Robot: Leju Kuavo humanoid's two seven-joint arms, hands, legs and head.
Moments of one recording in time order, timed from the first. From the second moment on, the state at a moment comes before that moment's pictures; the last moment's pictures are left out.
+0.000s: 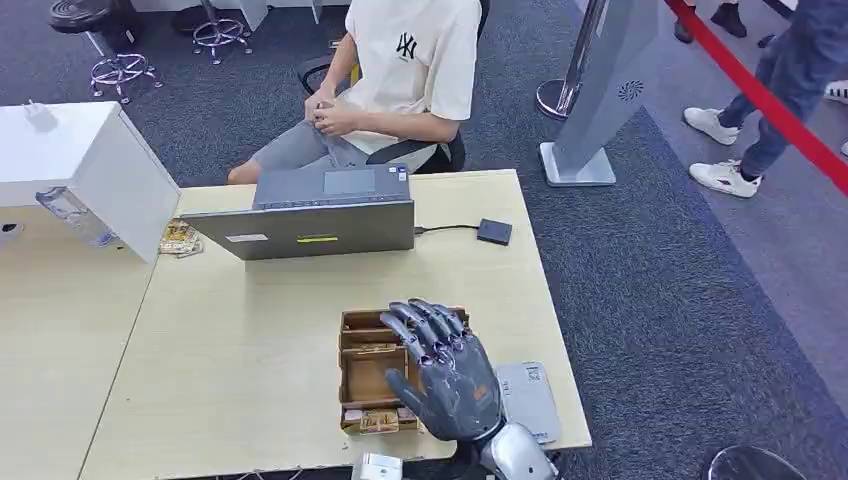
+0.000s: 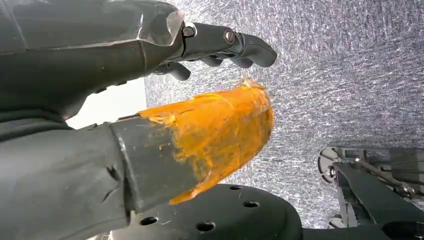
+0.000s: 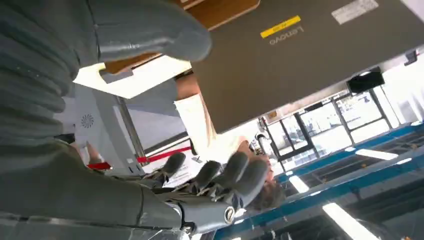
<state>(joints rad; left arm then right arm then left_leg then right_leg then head) -0.15 -0.08 -1.45 -0.11 1.22 0.34 0.13 0.06 0.11 0.56 -1.55 1.31 -0.69 -0.29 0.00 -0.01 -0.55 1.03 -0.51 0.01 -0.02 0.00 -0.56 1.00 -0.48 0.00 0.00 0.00</state>
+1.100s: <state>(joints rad) -0.15 -0.08 -1.47 -0.11 1.26 0.33 0.13 0.01 0.10 0.50 -1.40 1.31 -0.69 -0.23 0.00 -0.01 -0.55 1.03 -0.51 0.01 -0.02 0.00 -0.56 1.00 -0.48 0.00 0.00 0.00</state>
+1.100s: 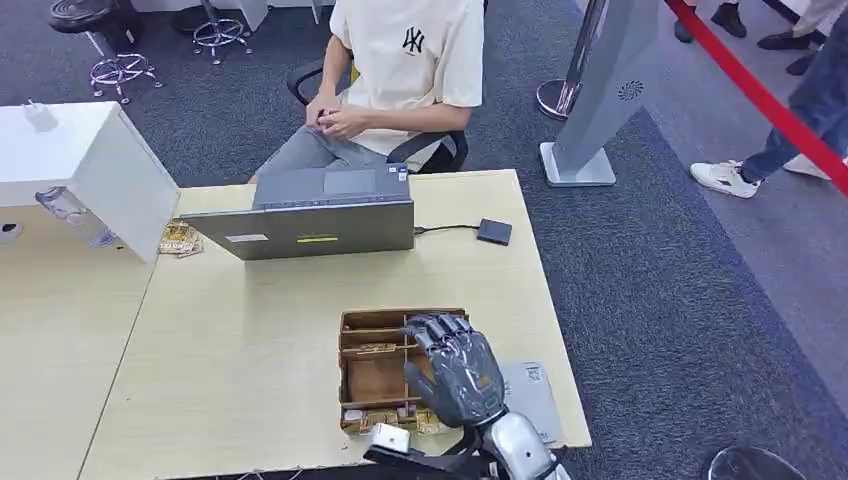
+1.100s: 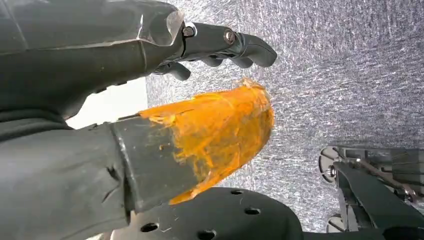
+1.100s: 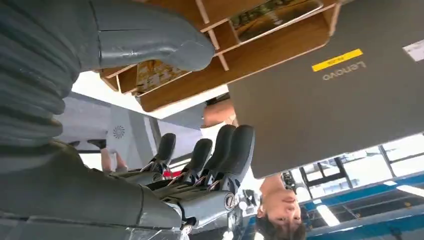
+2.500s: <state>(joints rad) -0.15 -0.08 -1.47 -0.11 1.29 0.33 0.12 -0.05 0.06 0.48 -1.26 1.29 -0.70 -0.17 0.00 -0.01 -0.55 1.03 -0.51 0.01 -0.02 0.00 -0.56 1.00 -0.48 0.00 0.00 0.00</state>
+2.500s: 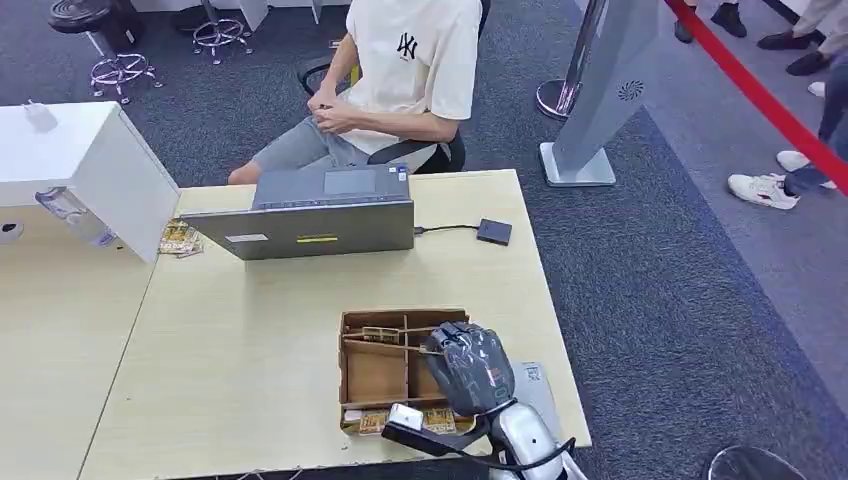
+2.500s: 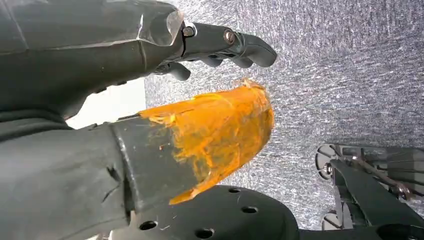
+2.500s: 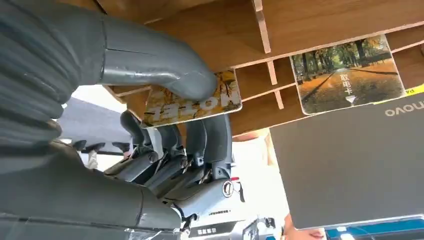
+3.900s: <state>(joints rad) -0.15 -0.09 -1.52 -0.11 1.33 0.32 0.12 0.07 0.18 0.33 -1.81 0.77 -0.69 -0.48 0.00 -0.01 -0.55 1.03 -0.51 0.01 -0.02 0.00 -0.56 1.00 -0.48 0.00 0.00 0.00</state>
